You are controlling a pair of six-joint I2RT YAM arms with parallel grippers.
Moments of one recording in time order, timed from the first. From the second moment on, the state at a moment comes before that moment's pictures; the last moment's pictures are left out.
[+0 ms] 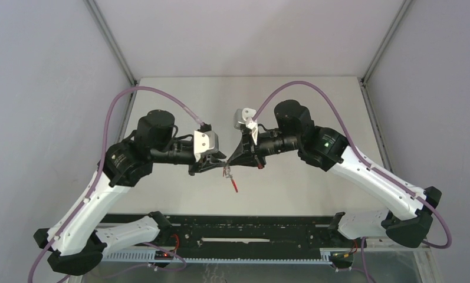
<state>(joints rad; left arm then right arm) -0.75 0.97 1.38 -0.90 0.63 0.45 0.94 1.28 1.45 -0.52 -0.67 -0.13</state>
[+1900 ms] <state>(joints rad) -0.75 0.78 1.11 -0.54 0.63 0.29 0.91 1.20 1.31 -0.25 -0.73 0.11</state>
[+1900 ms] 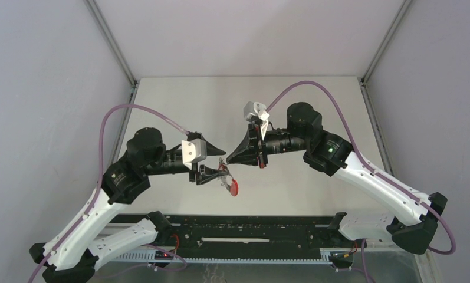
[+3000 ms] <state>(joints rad) -0.70 0.80 0.96 -0.44 0.93 0.18 0.84 1.22 1.31 -0.12 -0.91 0.20</state>
